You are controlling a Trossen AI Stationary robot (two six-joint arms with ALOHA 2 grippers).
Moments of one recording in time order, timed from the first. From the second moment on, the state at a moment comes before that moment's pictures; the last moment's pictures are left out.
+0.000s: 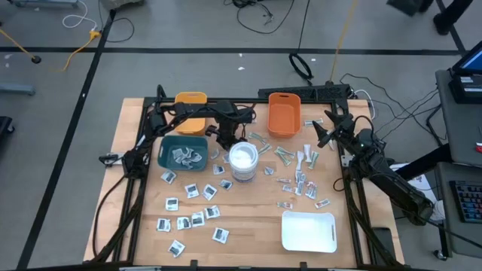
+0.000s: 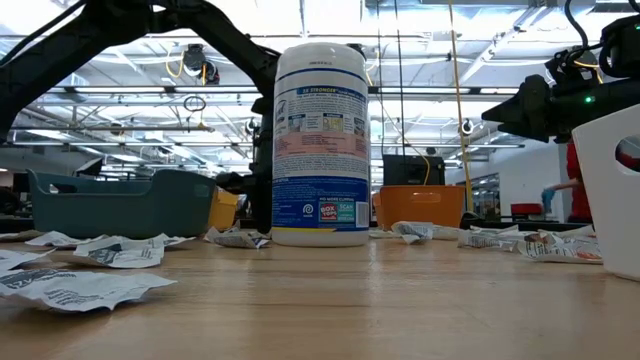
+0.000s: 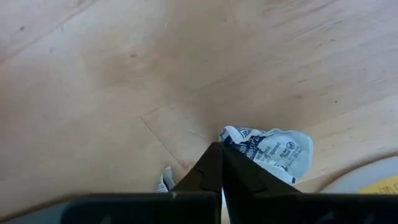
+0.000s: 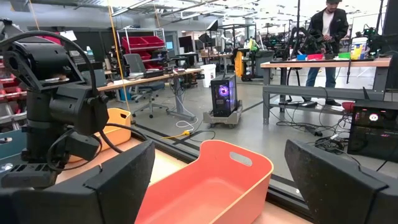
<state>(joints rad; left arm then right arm) 0.42 2.24 1.70 -1.15 0.23 -0.67 -0.80 0.00 0.01 0.06 0.00 0.09</state>
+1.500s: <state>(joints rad) 0.44 2.22 1.73 -1.15 0.18 -0.45 -0.80 0.00 0.01 0.06 0.00 0.09</state>
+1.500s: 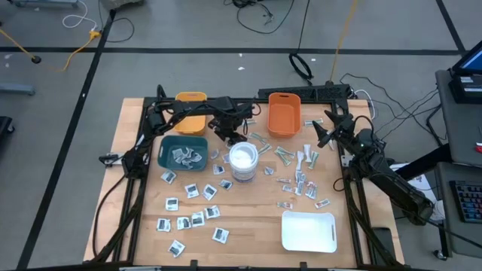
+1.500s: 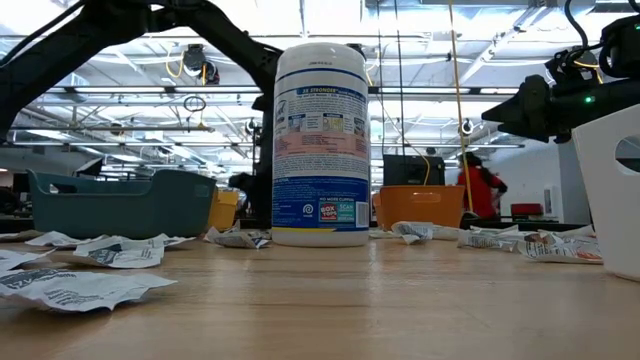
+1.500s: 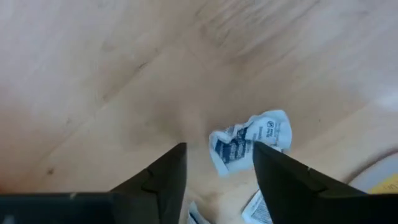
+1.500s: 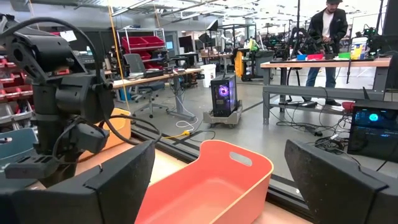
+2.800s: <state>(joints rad) 0.50 2.20 2.03 -1.46 0.13 -0.26 -0.80 0.00 0.01 0.06 0.00 0.09</state>
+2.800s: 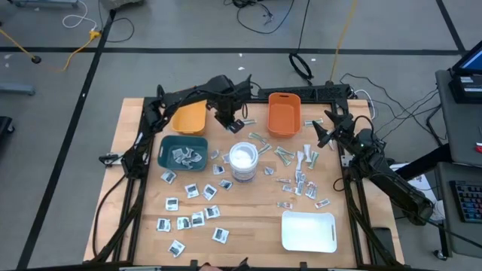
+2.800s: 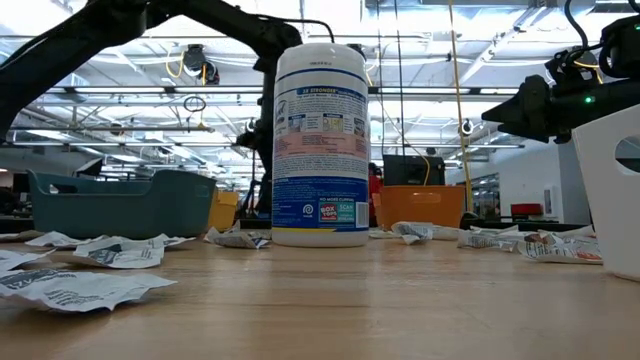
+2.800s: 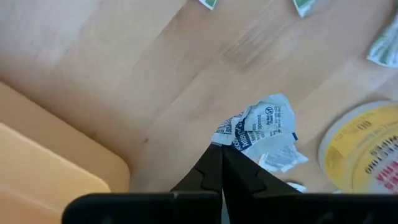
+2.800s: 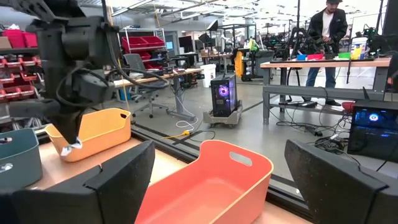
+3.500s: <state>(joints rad) 0.41 1.65 1.48 -1.28 0.12 -0.42 -0.80 0.00 0.01 0.06 0.00 0.09</state>
